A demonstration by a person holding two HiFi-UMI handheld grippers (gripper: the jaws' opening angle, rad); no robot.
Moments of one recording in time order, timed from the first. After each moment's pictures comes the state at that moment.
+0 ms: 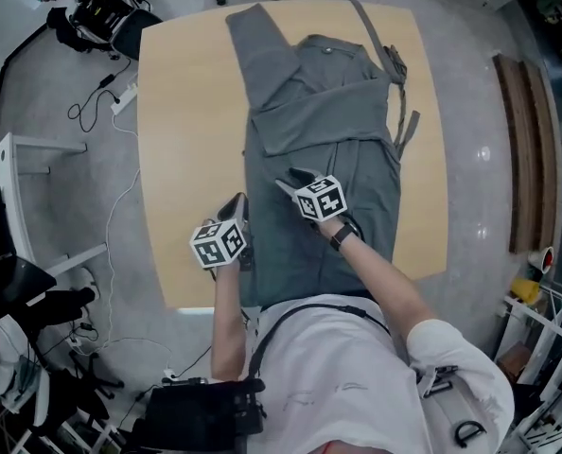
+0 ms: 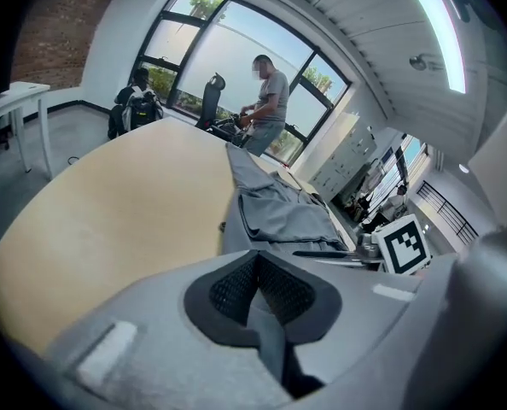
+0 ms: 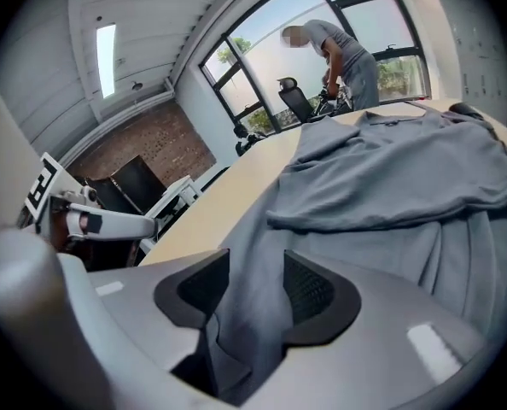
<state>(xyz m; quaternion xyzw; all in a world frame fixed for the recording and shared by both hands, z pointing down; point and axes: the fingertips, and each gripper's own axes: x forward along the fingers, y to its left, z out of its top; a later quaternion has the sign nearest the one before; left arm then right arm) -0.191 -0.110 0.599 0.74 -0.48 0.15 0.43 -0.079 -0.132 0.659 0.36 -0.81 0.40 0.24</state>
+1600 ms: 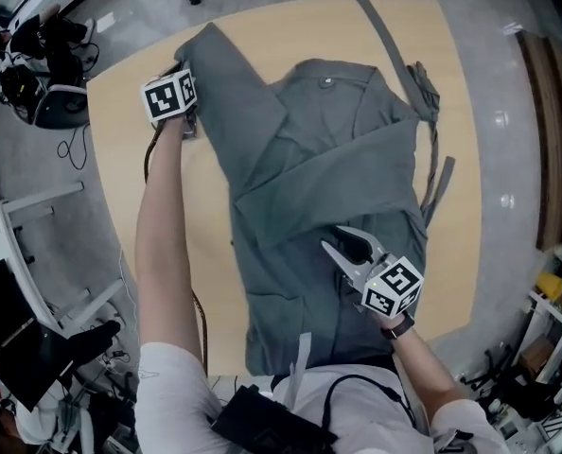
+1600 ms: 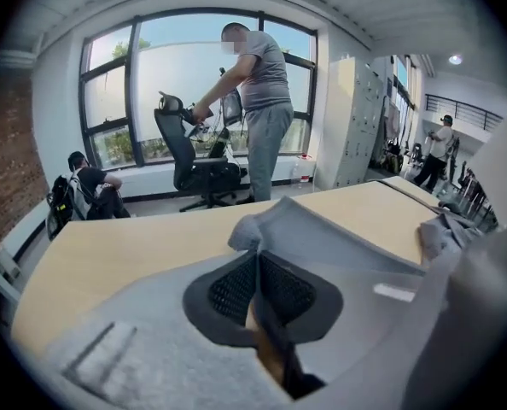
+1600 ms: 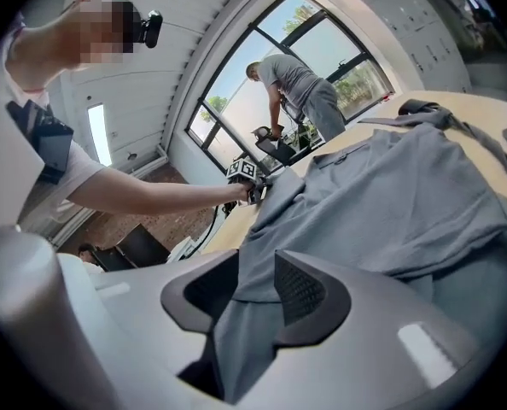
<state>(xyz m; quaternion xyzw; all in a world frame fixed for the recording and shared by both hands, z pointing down) -0.176 -0.639 0.690 0.76 -0.52 0.30 0.24 0.031 -0.197 0.603 0.41 -0.81 0.42 0.05</state>
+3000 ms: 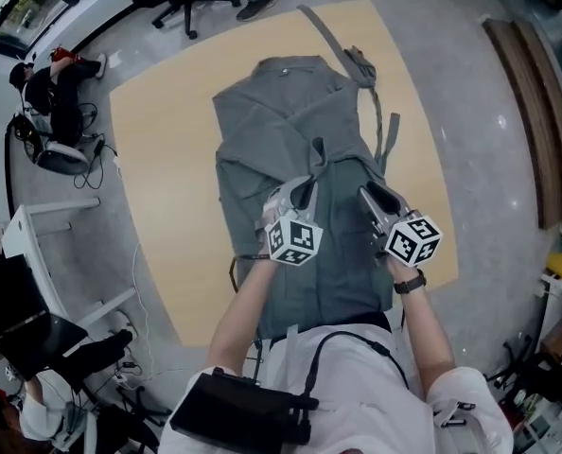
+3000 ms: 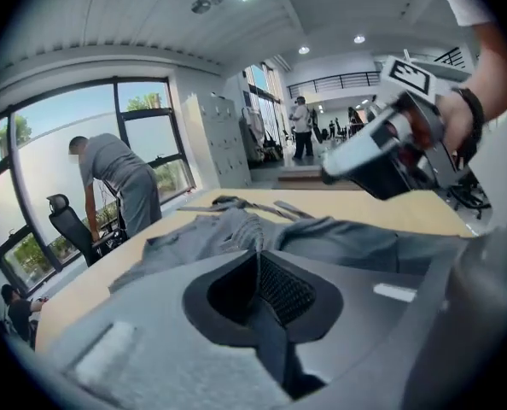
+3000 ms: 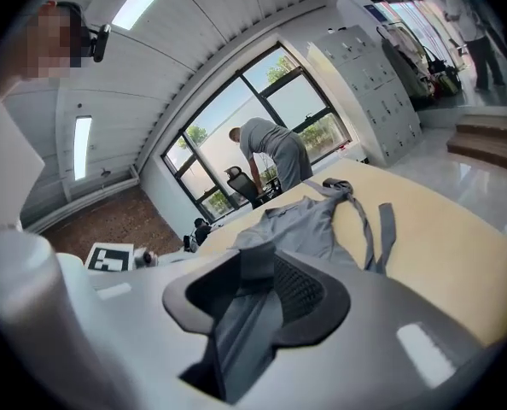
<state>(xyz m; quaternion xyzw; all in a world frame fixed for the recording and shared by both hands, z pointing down) 0.085 -0.178 0.585 0.91 -0.24 0.32 -0.02 0.186 -0.126 0.547 0.55 -0.74 0.38 0.00</state>
